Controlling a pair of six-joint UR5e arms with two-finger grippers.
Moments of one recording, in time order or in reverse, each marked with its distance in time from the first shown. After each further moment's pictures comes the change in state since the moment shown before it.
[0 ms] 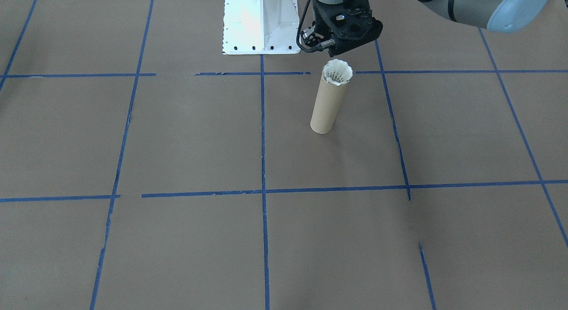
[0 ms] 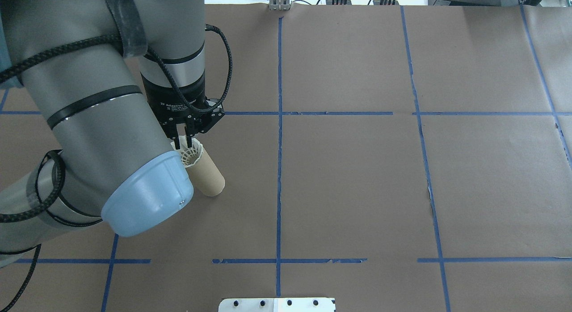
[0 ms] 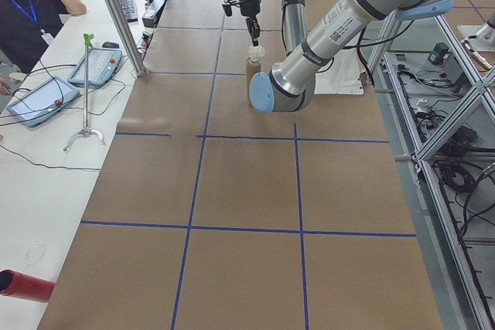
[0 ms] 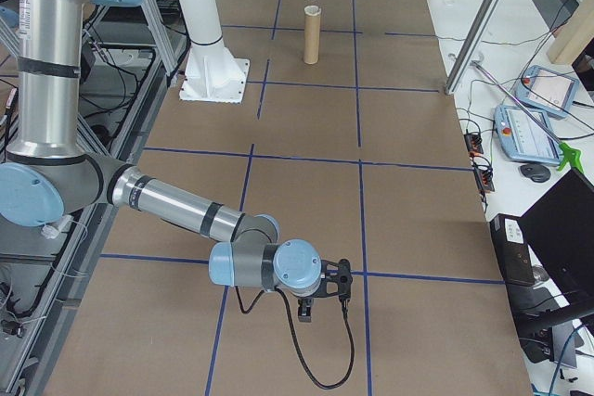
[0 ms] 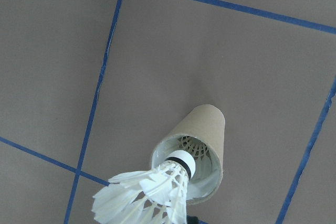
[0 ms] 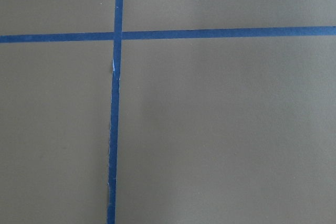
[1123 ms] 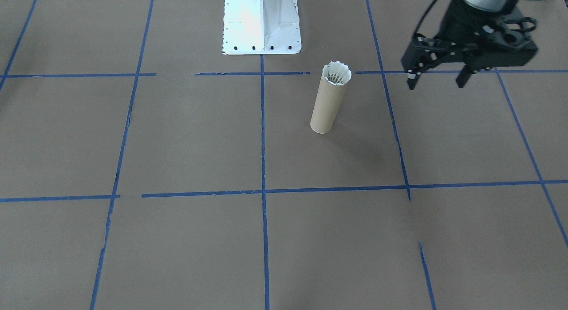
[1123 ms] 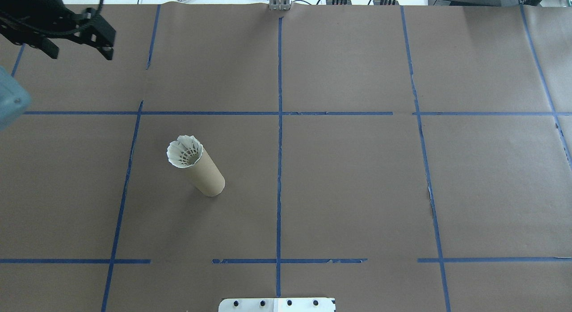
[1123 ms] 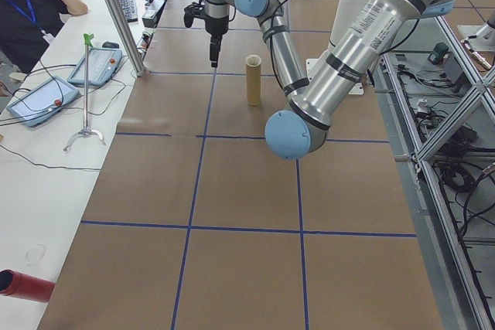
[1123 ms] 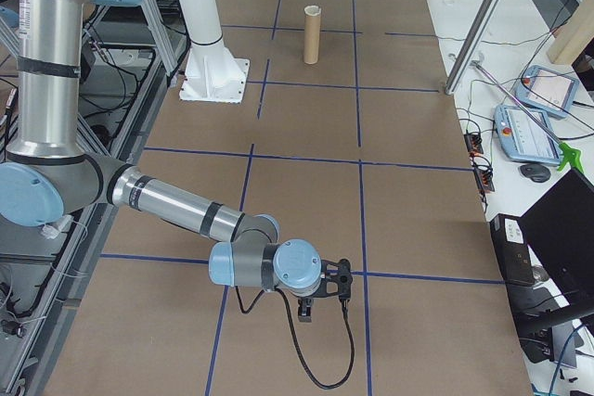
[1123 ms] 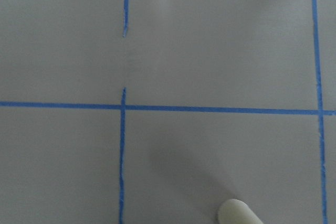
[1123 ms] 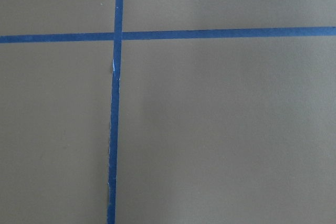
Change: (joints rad) left arm -0.430 0.401 -0.112 -0.440 -0.096 0.588; right arm 0.000 0.000 0.000 0.000 0.000 0.000
